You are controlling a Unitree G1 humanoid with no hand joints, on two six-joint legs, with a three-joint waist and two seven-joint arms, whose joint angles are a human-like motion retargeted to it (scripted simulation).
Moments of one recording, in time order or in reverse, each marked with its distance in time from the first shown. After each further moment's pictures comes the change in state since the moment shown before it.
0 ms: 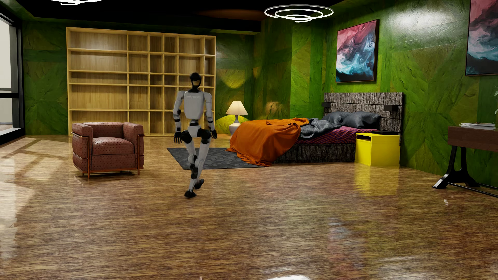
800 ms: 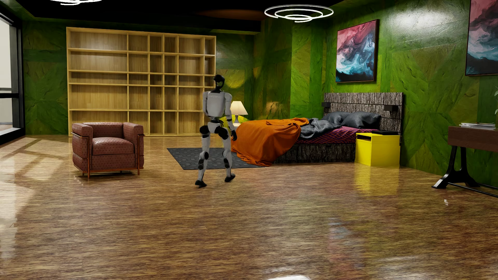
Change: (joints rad) body 0.703 -0.675 -0.106 -0.248 -0.371 -0.205 0.019 0.081 -0.019 0.153 -0.065 -0.499 0.252 -0.252 0.297 -0.086 -0.070 0.179 0.121 -0.005 0.027 -0.052 0.054 0.094 0.092 -0.162 0.156 0.091 0.069
